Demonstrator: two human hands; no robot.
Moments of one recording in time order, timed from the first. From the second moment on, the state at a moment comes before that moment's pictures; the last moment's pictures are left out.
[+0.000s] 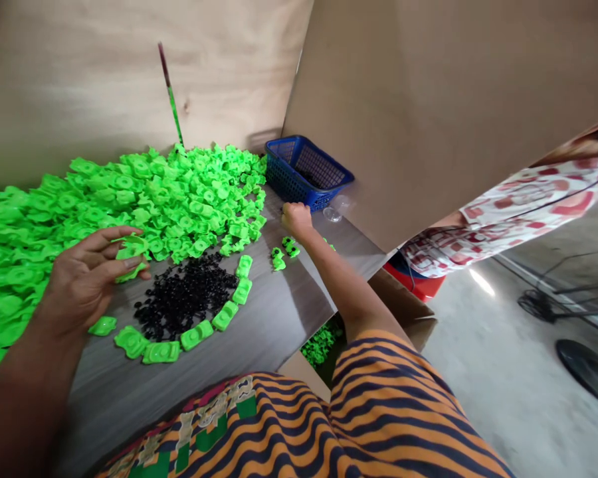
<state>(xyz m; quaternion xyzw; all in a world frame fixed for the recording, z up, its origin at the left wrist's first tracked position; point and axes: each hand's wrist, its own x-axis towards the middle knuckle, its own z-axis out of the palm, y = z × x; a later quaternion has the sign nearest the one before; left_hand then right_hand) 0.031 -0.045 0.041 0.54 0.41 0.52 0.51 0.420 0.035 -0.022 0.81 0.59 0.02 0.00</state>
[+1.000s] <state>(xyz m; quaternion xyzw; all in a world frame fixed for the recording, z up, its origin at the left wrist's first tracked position) 0.041 -0.017 0.012 0.48 0.47 0.57 0.48 0.197 0.008 0.020 0.35 0.77 -0.21 -0.49</state>
